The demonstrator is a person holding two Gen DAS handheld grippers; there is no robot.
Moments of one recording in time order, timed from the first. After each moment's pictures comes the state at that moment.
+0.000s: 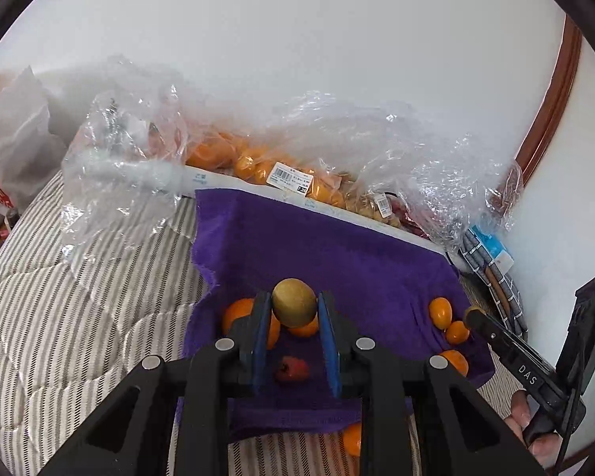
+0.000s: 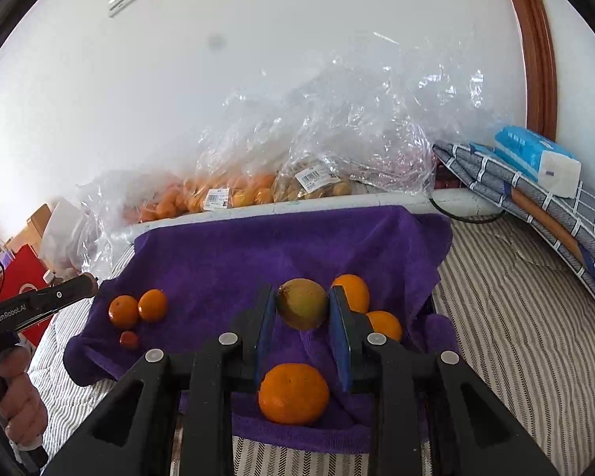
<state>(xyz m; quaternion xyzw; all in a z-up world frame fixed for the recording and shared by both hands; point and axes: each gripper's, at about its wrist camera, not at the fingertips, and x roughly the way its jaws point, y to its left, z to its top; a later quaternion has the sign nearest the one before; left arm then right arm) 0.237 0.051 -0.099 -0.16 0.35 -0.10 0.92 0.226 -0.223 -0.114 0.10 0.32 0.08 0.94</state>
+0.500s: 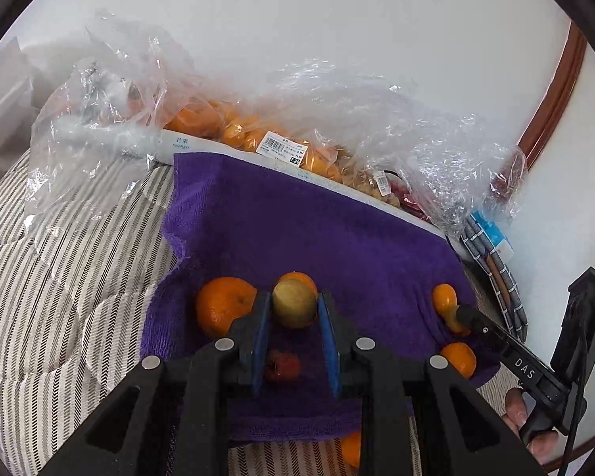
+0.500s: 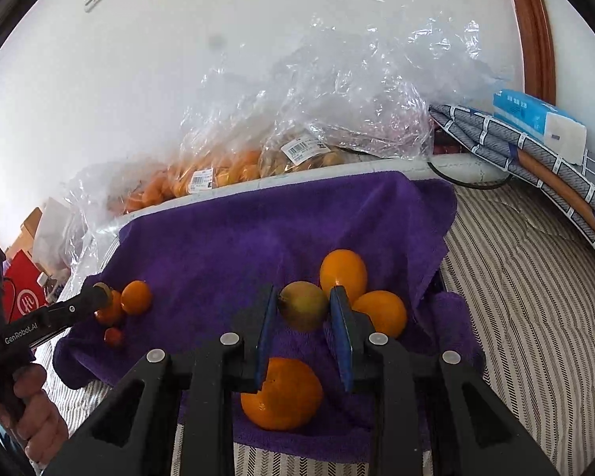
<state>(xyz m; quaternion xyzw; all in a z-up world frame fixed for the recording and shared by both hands) 0.251 0.040 -0.127 -0.17 0.38 -0.12 0.90 0.241 -0.226 -0.135 0.12 0.35 0.08 0.93</state>
